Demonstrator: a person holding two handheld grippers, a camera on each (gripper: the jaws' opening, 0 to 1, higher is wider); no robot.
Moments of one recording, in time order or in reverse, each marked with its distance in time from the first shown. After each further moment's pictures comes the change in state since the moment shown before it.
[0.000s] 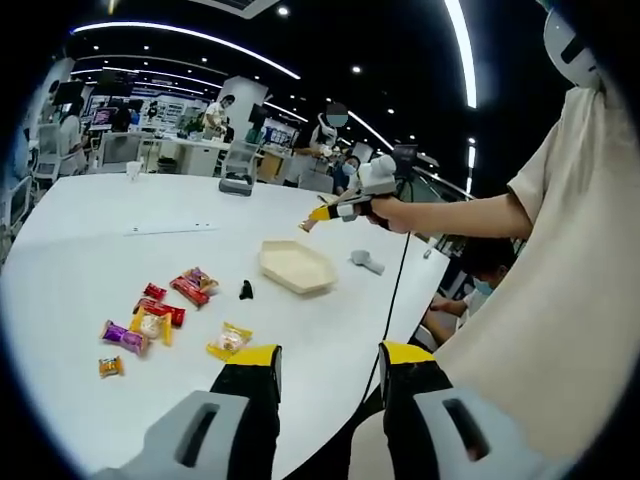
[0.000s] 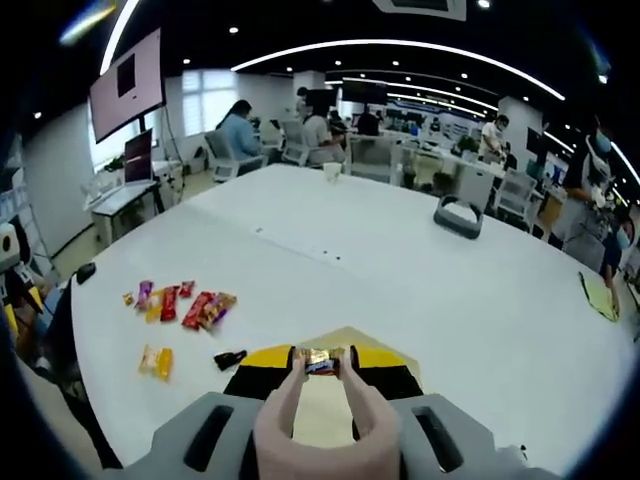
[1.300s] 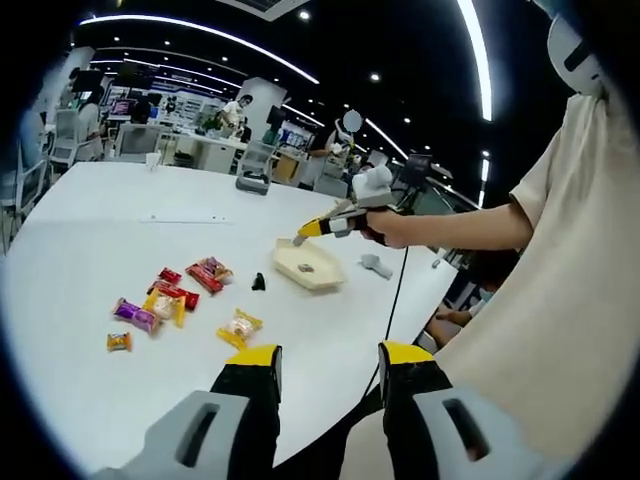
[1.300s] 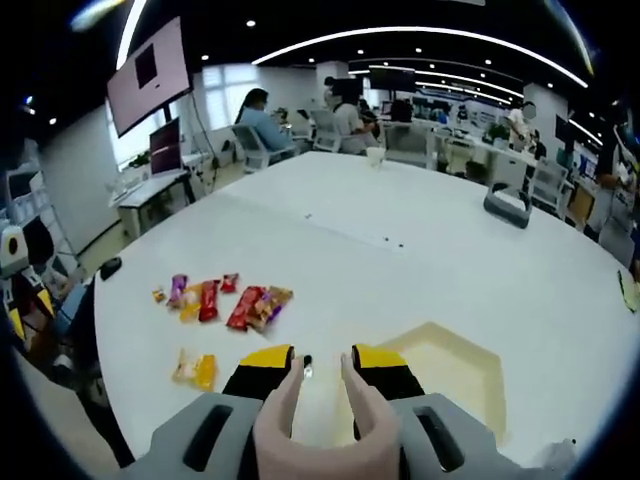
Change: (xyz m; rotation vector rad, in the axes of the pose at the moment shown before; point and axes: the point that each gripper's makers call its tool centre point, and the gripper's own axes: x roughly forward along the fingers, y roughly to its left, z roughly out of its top) left arm -0.021 0.008 -0.012 -0.066 -0.027 0.049; right arm 0.043 0.088 -0.013 0.009 0.047 0.154
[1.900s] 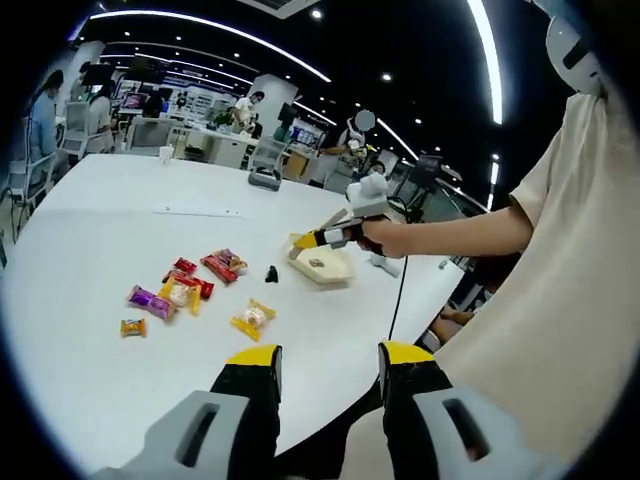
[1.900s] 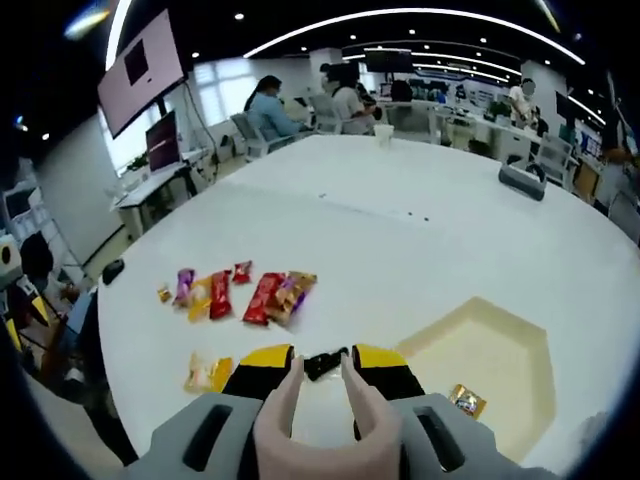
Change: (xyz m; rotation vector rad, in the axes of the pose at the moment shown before) left arm -0.017 0.013 -0.006 -0.032 0.009 0.035; right arm 0.035 0.030 -0.023 0.075 0.054 0.024
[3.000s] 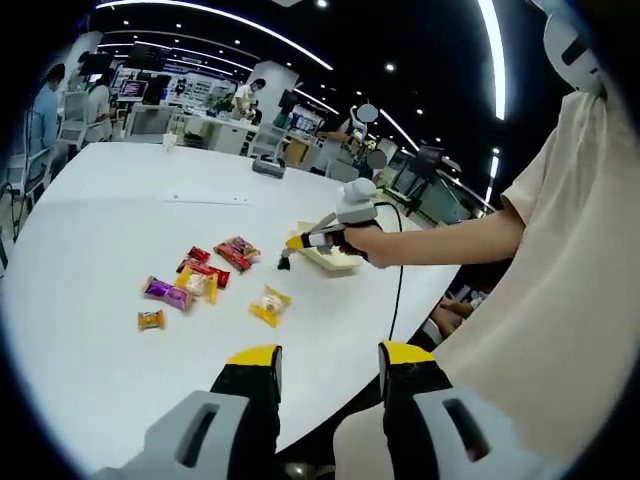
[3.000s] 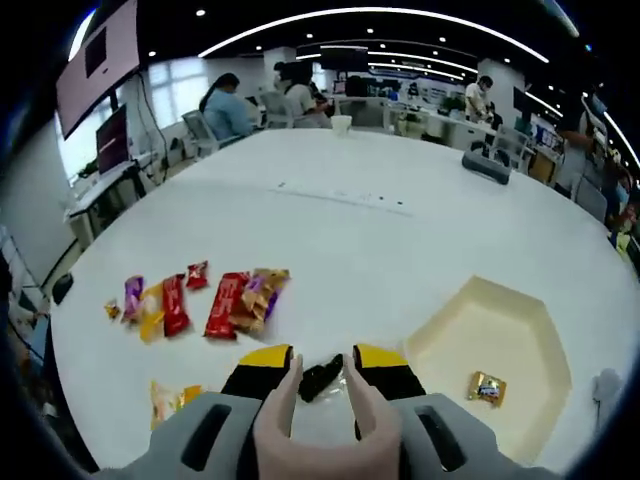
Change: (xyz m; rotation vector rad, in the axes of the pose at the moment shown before) left arm -0.018 0.033 -0.002 -0.014 0.064 -0.013; right arm 0.043 -0.006 -0.014 0.058 0.002 -0.236
